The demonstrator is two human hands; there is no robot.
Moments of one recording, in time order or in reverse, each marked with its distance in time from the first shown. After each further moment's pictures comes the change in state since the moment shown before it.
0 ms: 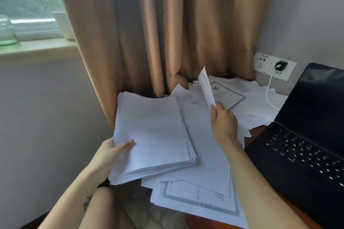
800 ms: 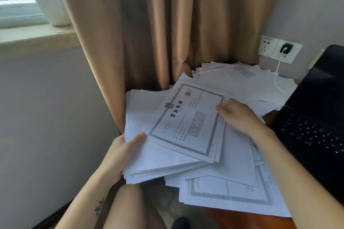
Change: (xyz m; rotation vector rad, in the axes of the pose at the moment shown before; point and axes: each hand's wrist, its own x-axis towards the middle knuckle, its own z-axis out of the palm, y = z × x) left_hand 0.010 0.008 -0.019 -0.121 -0.171 -0.111; right_hand -0.005 -0.038 -0.050 0.082 -0.610 0.287
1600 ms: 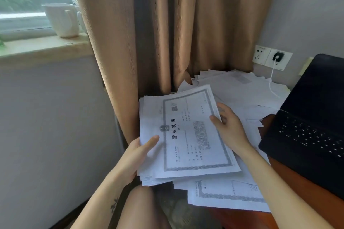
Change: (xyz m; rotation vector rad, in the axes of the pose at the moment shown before) left_hand 0.000 0.008 0.005 0.036 -0.193 0.042; right_hand -0.027 -0.010 0.052 0.638 0.213 -0.211
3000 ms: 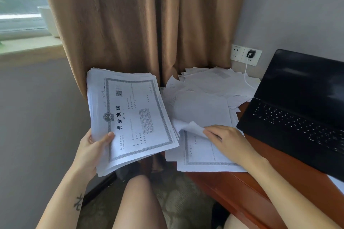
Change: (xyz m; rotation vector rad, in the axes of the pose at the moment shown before) left_hand -0.050 -0.005 -0.074 -0.104 0.314 0.184; right_hand -0.106 -0.018 -0.032 -0.770 -0.155 -0.293
